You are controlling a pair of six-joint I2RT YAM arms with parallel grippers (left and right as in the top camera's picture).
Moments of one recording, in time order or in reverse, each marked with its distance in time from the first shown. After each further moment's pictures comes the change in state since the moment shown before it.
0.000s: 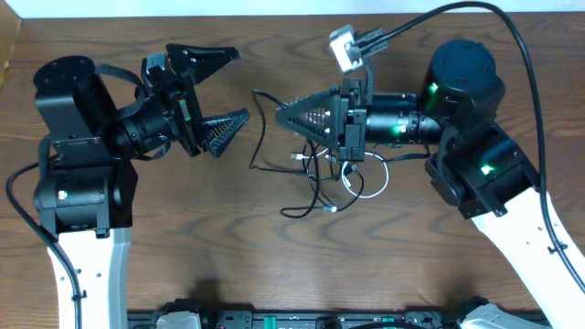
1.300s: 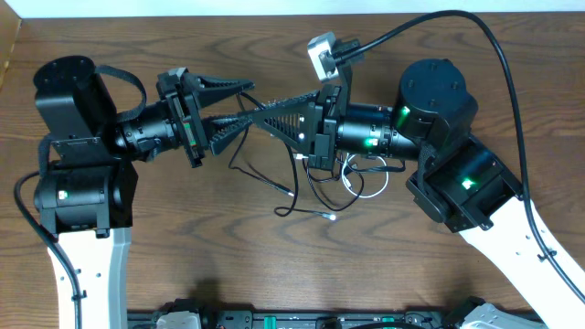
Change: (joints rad) left arm 0.000 0.000 0.000 0.002 0.203 -0.217; right arm 0.124 0.002 0.000 0.008 0.241 -0.019
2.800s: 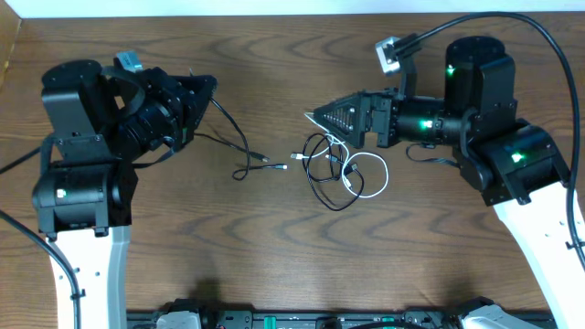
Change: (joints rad) left arm 0.001 0.011 0.033 -0.143 -0.591 0.614; right arm -0.298 -0.014 0.001 -0.490 -0.067 -0.134
